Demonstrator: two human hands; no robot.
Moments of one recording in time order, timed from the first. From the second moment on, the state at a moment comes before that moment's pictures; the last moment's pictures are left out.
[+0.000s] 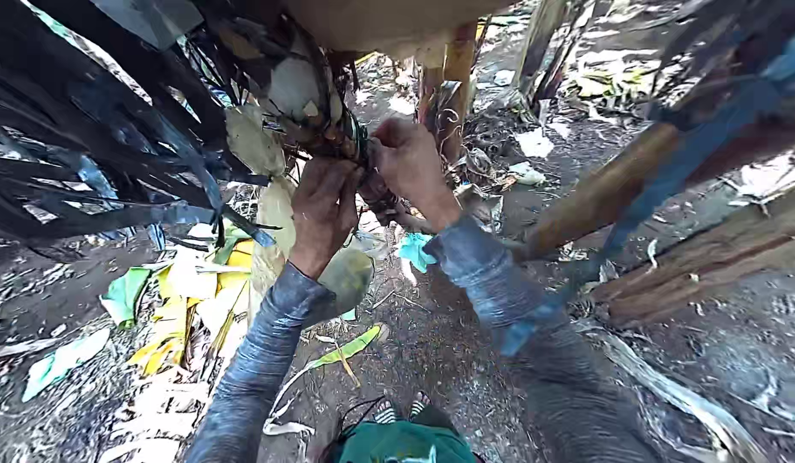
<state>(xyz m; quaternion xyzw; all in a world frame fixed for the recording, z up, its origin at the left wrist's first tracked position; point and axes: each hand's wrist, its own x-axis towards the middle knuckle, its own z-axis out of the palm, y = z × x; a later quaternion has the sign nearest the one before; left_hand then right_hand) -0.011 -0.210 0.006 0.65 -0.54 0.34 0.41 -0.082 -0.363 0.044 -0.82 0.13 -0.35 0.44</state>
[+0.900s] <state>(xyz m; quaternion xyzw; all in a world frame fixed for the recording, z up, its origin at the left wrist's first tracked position) -0.006 -0.230 0.000 0.60 -0.51 0.44 0.43 -0.077 -0.389 0.058 -0.52 0.11 -0.04 0.85</state>
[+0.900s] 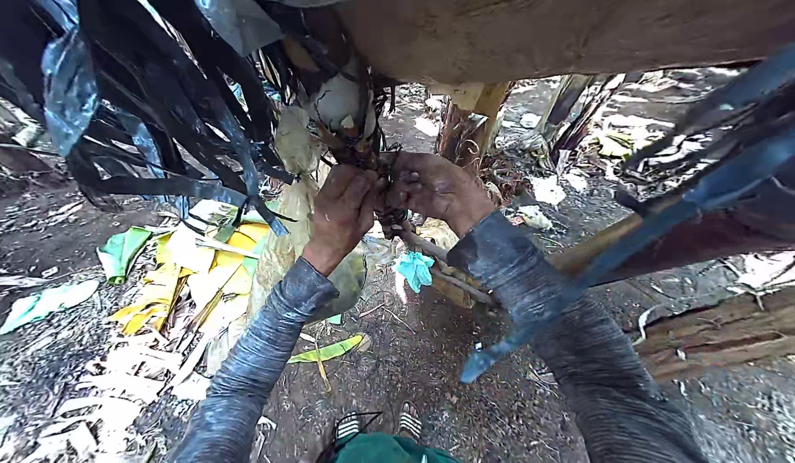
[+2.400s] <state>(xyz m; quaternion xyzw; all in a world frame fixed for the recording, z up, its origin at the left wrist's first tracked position) -0.008 -0.219 0.012 0.64 -0.51 0.41 0.39 -0.118 -0.315 0.015 -0.28 -0.16 -0.39 0.86</state>
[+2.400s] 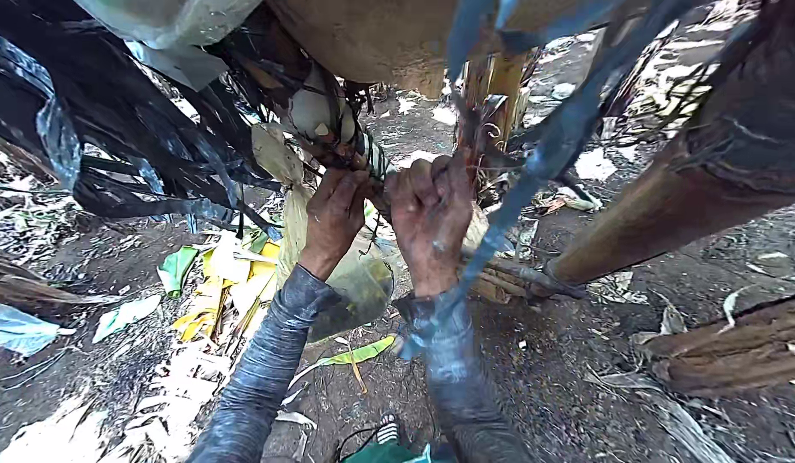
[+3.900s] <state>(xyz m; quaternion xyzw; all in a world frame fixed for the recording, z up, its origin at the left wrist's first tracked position) -0.015 -0.172 0.021 0.65 -0.58 0.32 0.35 -0.144 -0.316 -0.037 -0.77 0.12 -0.47 0.41</state>
